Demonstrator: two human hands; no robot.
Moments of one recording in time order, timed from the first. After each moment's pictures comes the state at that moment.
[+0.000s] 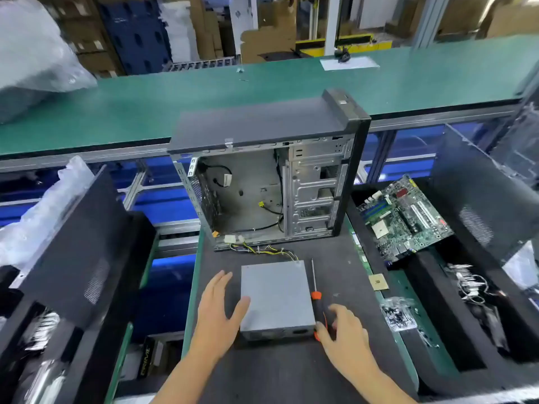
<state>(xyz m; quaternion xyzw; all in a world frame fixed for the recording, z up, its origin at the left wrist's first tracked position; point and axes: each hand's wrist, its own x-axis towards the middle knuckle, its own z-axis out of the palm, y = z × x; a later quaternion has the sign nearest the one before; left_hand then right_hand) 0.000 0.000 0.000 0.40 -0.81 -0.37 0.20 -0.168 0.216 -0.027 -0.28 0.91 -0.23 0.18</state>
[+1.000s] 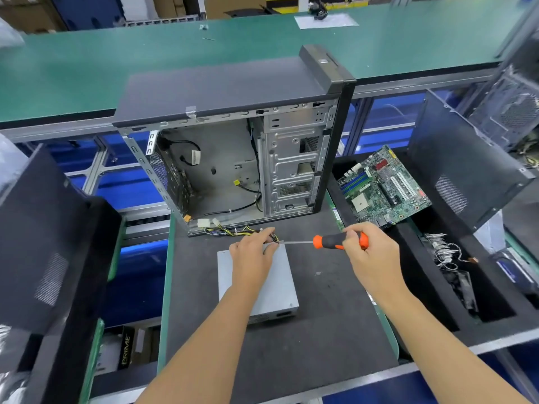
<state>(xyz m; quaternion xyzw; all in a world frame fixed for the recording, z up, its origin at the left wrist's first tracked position) -0.144 0.009 -0.010 0.32 -0.88 -0.31 0.16 -0.250 0.210 0.072 -0.22 0.84 -0.49 0.02</state>
